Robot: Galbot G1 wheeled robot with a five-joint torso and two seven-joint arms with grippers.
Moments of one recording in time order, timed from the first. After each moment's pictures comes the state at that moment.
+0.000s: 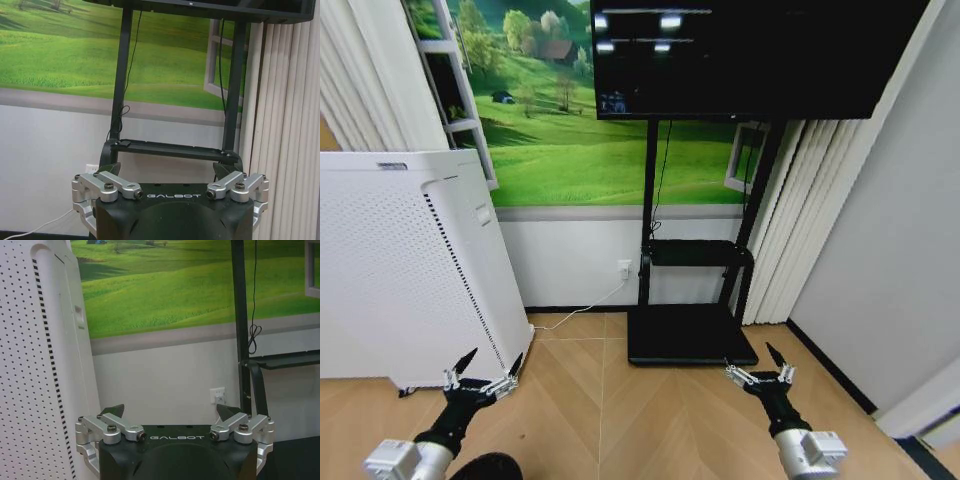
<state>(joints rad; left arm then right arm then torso) 1.91 -1.23 -0.95 -2.45 -0.42 0.16 0.07 -1.79 1.24 0.66 2.31 0.23 0.03 0.15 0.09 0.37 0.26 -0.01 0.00</state>
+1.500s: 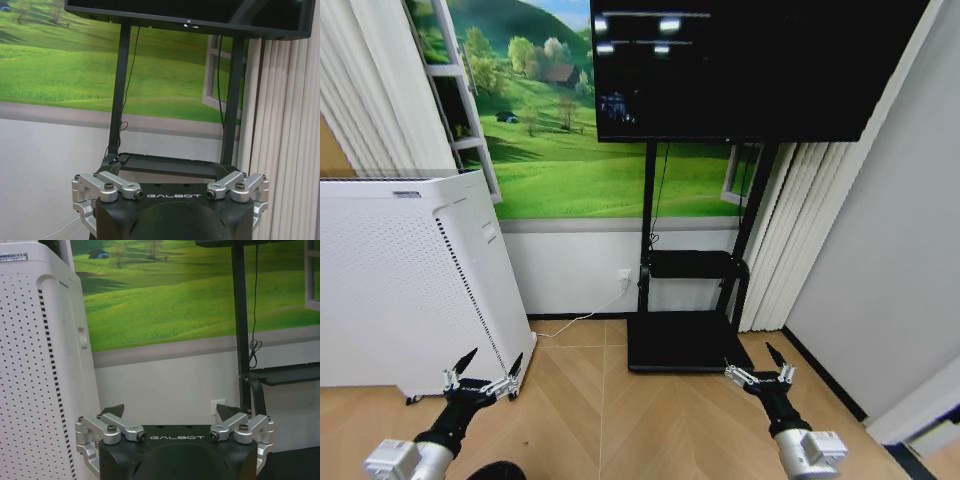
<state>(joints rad) 1.91 -1.23 -0.95 -2.45 -0.42 0.16 0.07 -1.79 1.24 0.66 2.31 0.23 0.03 0.15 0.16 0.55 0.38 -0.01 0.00</state>
